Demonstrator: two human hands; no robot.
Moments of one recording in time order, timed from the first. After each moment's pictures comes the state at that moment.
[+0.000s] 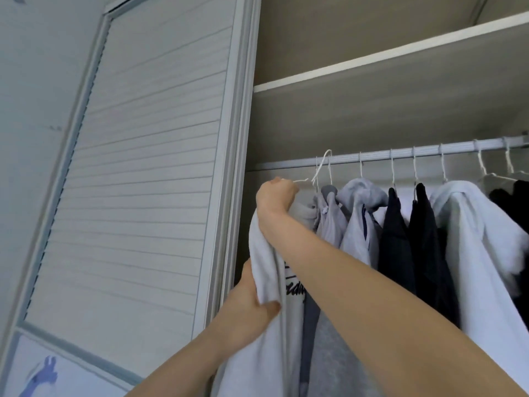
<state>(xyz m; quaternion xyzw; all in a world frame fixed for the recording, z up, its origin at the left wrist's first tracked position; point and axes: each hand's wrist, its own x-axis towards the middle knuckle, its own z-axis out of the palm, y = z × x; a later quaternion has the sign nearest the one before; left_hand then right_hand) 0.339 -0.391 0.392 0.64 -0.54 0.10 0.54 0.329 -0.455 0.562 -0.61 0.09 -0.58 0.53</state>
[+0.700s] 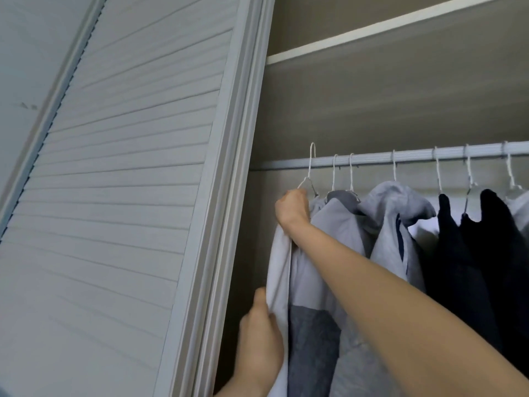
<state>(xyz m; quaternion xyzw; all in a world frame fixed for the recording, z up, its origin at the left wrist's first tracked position) 0.426 -0.507 0.384 0.70 -0.34 0.14 0.61 0.439 -0.573 0.588 -0.78 0.19 -0.55 0.25</state>
